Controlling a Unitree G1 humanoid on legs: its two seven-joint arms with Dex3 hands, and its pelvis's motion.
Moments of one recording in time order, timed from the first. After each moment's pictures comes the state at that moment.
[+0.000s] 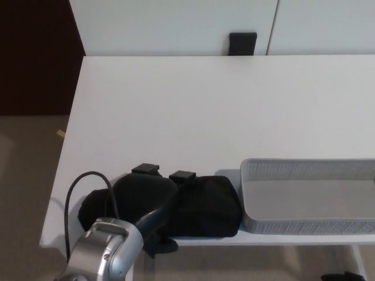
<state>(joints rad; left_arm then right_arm) -0.09 0.42 -0.61 -0.17 0.89 0.30 -0.17 0.08 -0.37 0.12 0.91 -0.25 -0.42 -0.04</state>
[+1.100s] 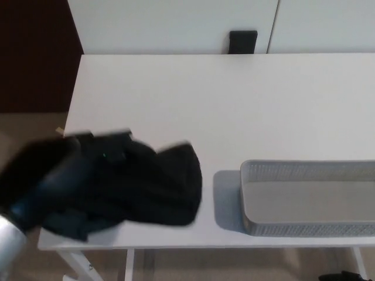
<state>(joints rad) 0.06 0.59 0.02 -0.82 0.43 0.33 -0.52 0.07 -0.39 0.14 0.91 -0.27 -0.41 -0.04</state>
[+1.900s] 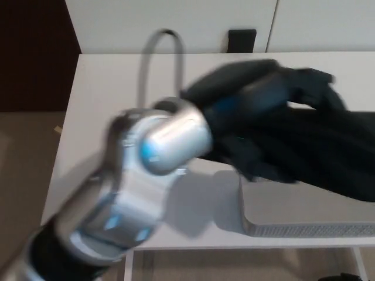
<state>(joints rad) -0.67 0.16 -0.59 -0.42 0.44 0.63 -0.57 0.06 -0.39 0.15 0.93 -0.28 -0.41 -0.05</state>
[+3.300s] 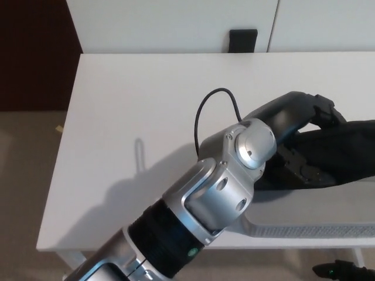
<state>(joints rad) -0.71 -0.10 -0.64 0.14 0.34 0.70 -0.26 0.03 -0.39 0.15 0.89 -0.28 -0.38 -0.01</state>
